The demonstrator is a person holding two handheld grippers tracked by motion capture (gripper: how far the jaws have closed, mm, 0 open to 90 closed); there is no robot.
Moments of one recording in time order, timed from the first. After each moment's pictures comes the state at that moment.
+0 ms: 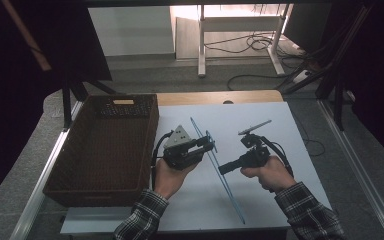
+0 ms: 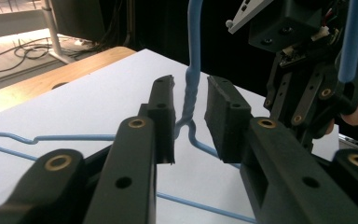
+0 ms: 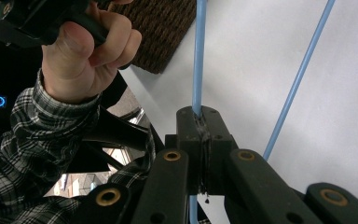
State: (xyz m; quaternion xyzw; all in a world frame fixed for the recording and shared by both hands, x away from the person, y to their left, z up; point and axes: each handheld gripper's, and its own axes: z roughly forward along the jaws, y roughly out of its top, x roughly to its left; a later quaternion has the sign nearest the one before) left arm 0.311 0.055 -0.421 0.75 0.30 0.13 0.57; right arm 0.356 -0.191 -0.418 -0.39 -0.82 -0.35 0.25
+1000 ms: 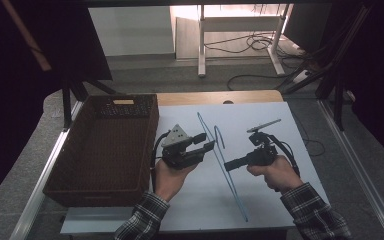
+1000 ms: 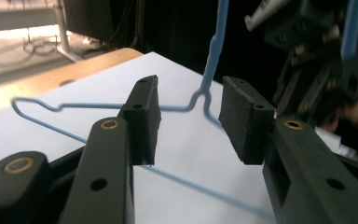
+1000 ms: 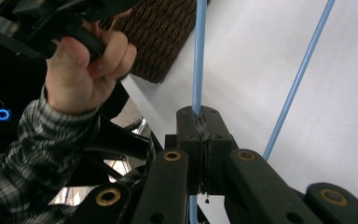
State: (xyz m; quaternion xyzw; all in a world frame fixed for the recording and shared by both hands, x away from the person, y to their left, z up) left arm 0.309 0.054 -0.421 0.73 0.36 0.11 0.58; right arm 0.356 -0.208 -0.413 -0.40 -0.80 -0.37 0.24
